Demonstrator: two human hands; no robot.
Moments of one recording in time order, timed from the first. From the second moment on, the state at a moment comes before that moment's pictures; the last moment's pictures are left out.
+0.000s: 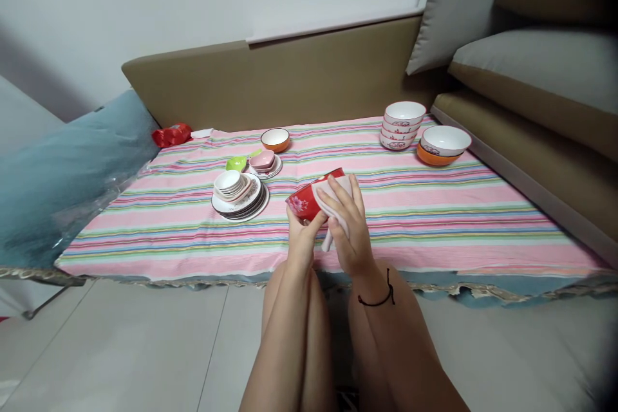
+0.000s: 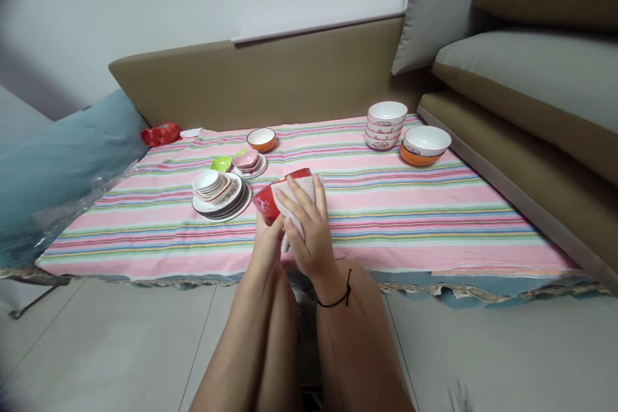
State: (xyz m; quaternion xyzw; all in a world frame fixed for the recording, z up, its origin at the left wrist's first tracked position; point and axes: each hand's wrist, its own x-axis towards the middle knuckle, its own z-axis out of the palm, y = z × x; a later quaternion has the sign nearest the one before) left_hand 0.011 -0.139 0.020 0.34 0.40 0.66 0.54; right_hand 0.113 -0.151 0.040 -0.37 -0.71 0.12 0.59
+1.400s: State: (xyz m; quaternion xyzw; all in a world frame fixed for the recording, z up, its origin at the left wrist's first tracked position) left_hand 0.012 -0.152 0.035 0.45 0.38 0.69 0.41; right_hand 0.115 -0.160 0.041 -0.36 -0.66 0.06 0.66
